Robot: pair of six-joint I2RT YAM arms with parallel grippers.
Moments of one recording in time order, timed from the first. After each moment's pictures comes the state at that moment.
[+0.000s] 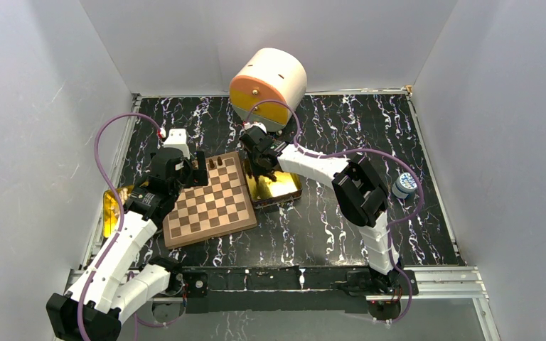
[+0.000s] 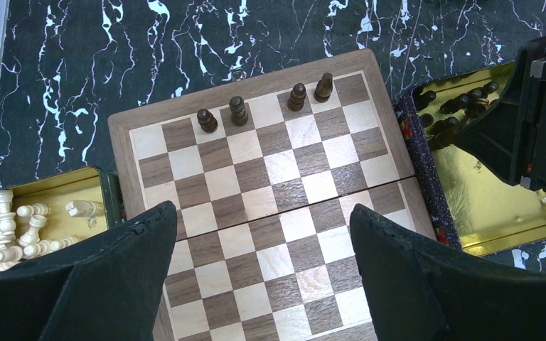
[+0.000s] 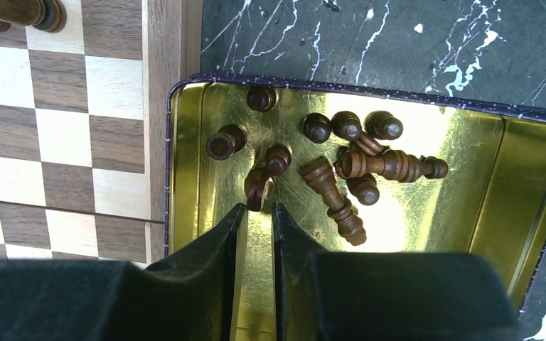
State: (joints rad) left arm -0.35 0.88 0.83 -0.53 -0.31 -0.18; right arm 0.88 2.09 1.66 -0.54 0.20 0.45
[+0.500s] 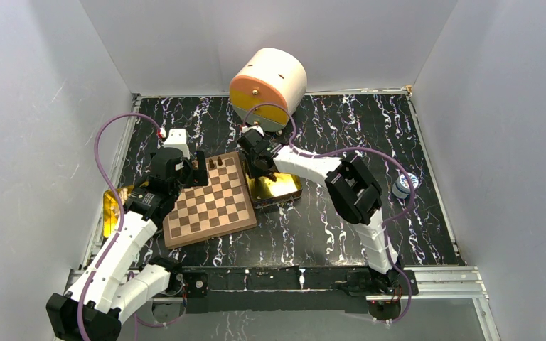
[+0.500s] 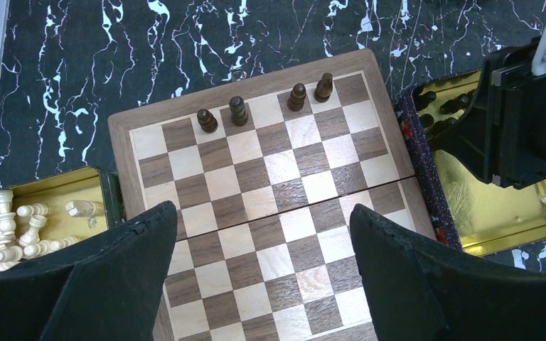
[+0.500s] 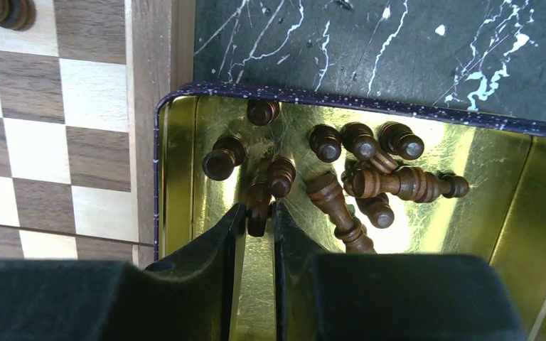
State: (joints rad) left arm -0.35 0.88 0.83 -0.53 -0.31 -0.18; right arm 0.89 2.14 1.69 -0.53 0.20 0.44
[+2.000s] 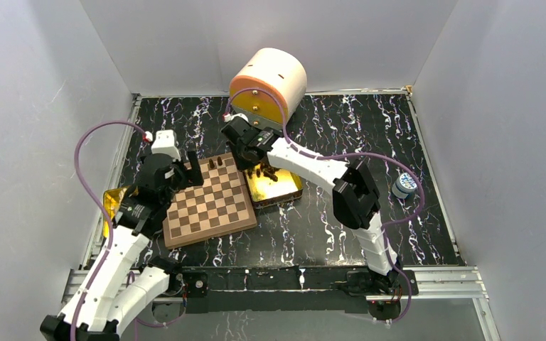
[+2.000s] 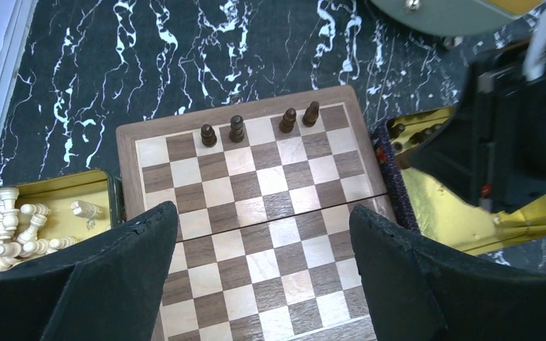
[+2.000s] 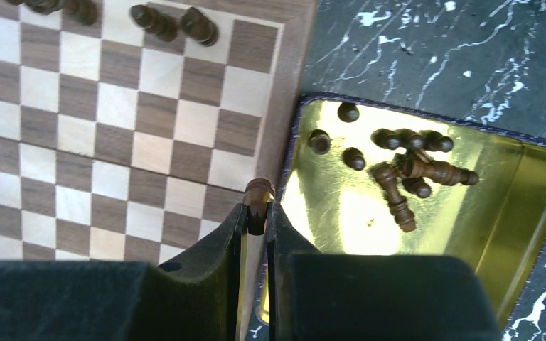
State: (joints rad) left arm -0.35 0.78 0.83 -0.54 -0.32 -0.23; right arm 0.95 2.13 1.96 -0.75 0.19 0.42
